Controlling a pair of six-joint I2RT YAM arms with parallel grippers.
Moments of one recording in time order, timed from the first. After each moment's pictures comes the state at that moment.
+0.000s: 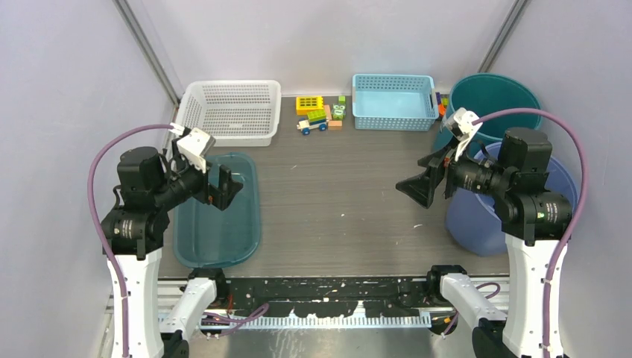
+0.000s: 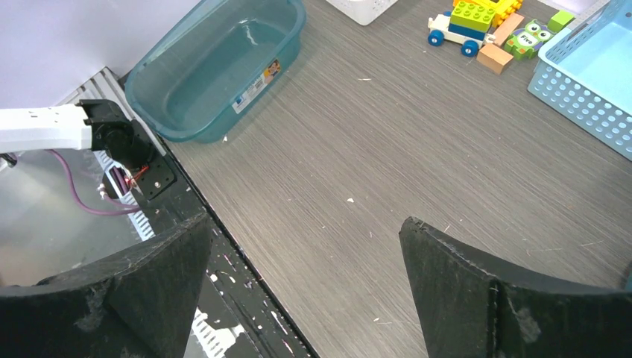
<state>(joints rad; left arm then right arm) -0.01 0.81 1.37 -1.04 0.53 0.25 -0.01 0.90 1.50 -1.09 -0.88 -0.18</state>
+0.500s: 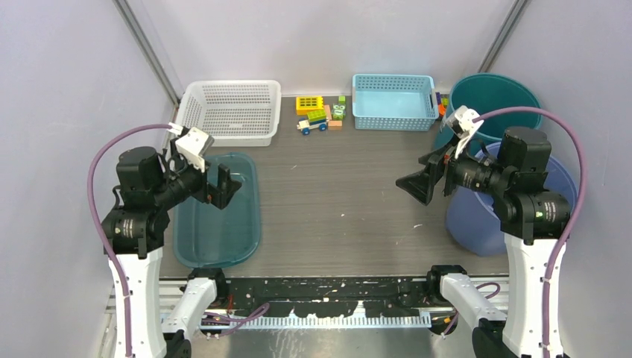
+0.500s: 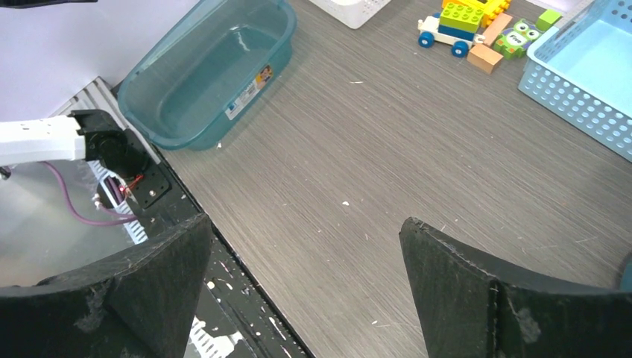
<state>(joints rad) 0.02 0.81 1.36 -1.03 0.54 0.26 -0.01 0.90 1.49 -1.07 -0.86 -0.16</state>
